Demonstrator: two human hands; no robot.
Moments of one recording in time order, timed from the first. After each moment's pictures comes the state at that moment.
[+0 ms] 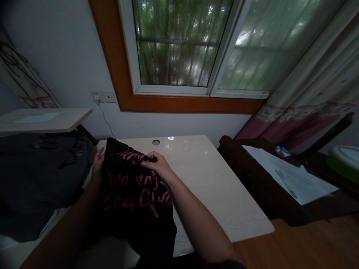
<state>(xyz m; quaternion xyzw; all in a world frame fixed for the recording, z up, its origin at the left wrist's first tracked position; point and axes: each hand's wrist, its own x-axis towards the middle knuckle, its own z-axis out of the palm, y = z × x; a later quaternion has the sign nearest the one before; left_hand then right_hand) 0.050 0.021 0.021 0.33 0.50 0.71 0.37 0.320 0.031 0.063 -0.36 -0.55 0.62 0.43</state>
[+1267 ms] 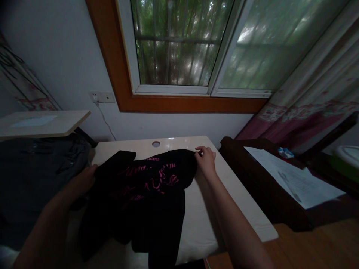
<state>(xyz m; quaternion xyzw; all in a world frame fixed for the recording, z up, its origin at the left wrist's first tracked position) -0.016 -0.019 0.049 0.64 0.76 0.06 0.10 0.511 0.107 0.044 -0.63 -0.66 0.03 0.42</state>
